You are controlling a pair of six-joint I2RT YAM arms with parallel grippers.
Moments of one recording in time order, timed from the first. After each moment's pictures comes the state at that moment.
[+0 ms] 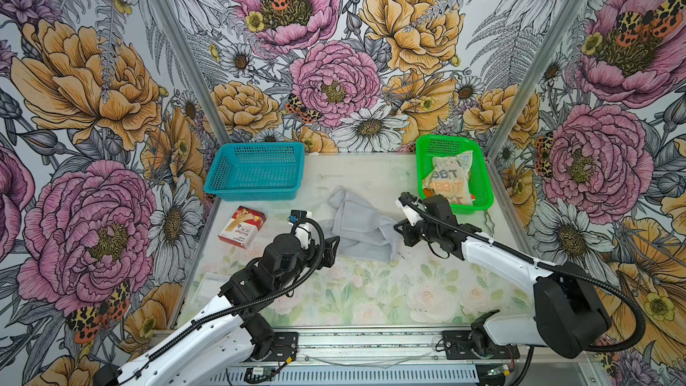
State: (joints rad) left arm -0.78 0.70 0.61 -0.37 -0.21 -0.51; right arm 0.45 1.30 0.71 -0.18 -0.32 0.01
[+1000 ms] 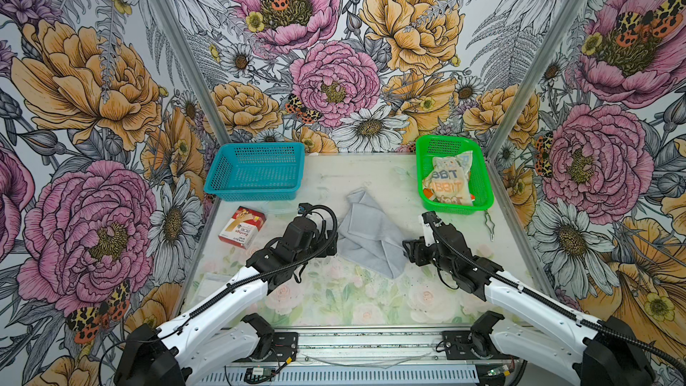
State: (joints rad) left arm -0.63 0.99 0.65 -0.35 -0.14 -0.55; right arm 0.58 0.96 0.47 -0.17 0.05 0.36
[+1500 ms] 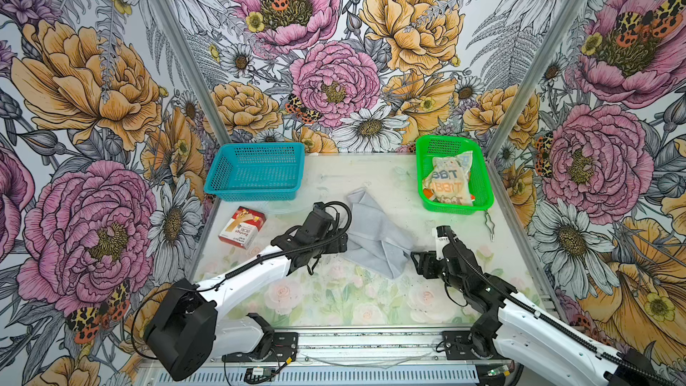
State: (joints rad) left arm -0.65 1.28 0.77 -0.32 -0.07 -0.64; right arm 0.62 0.74 0.31 -0.25 0.07 0.55
